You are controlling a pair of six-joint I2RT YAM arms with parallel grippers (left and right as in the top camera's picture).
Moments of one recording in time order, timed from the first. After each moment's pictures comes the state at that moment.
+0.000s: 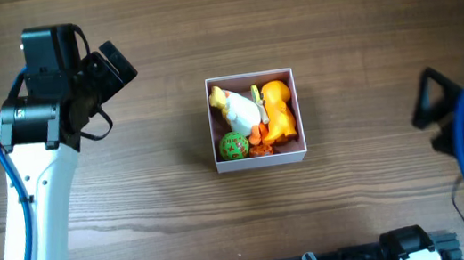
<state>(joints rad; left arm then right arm) -0.07 1.39 1.45 -0.95 -0.05 -0.59 0.12 0.68 1.35 -1.03 0.24 0.56</state>
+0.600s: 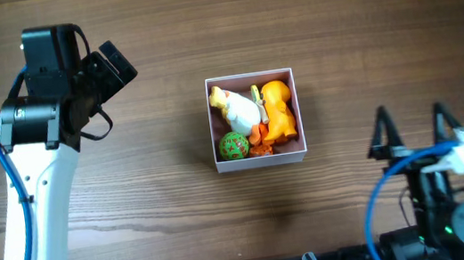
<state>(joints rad) -0.07 1.39 1.45 -0.95 -0.05 -0.59 0.12 0.07 0.35 -0.20 0.11 0.20</state>
